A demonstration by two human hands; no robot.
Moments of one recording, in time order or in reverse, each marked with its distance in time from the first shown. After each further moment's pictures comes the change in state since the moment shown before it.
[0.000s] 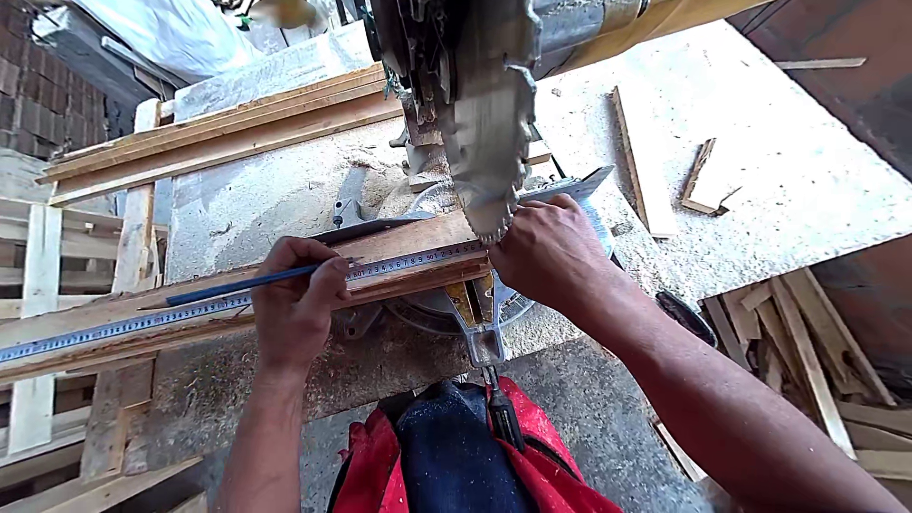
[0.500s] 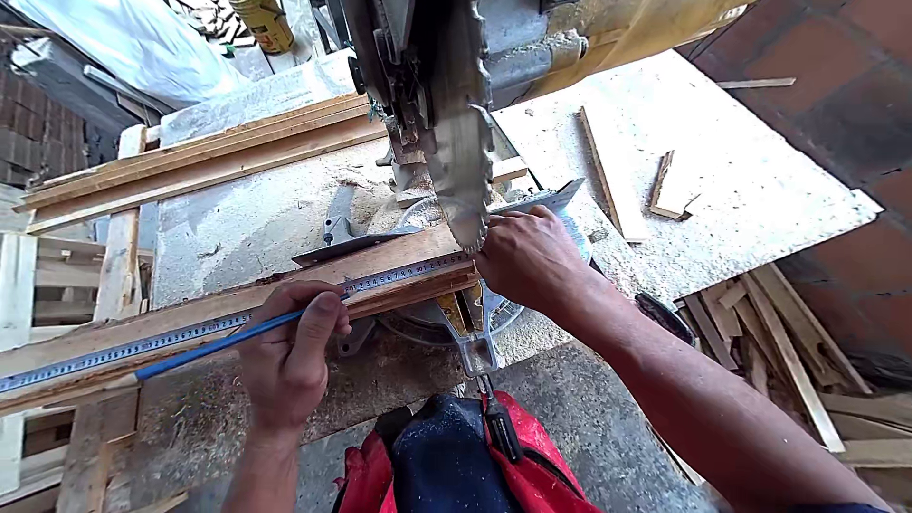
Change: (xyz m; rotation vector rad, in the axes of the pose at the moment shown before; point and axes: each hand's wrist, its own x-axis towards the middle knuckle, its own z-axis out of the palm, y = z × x) left_hand -0.026 0.023 0.006 0.029 0.010 0.074; right_hand 0.001 0.001 -0.005 0.017 -0.061 0.020
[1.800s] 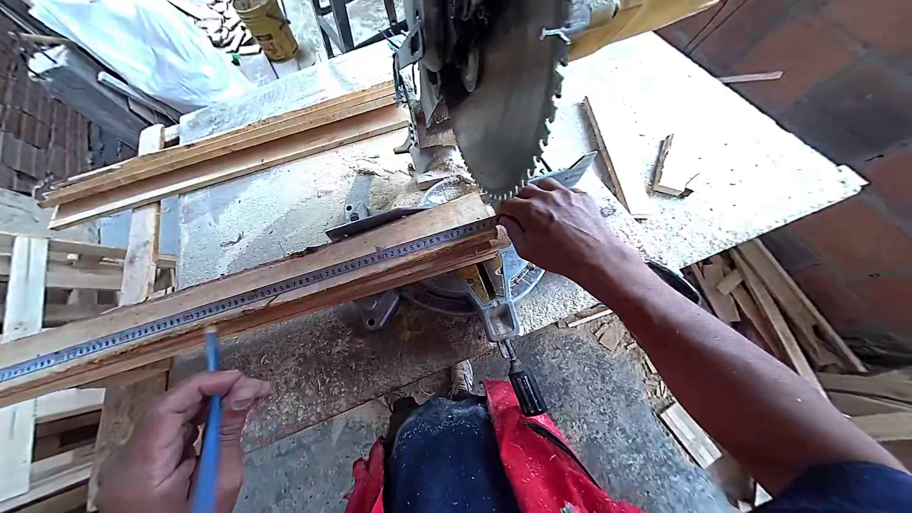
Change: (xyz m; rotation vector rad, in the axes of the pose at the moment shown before) left_hand -0.094 0.031 -0.135 0.534 0.042 0.134; right_hand -0.016 0.002 0.021 -0.013 0.156 0.049
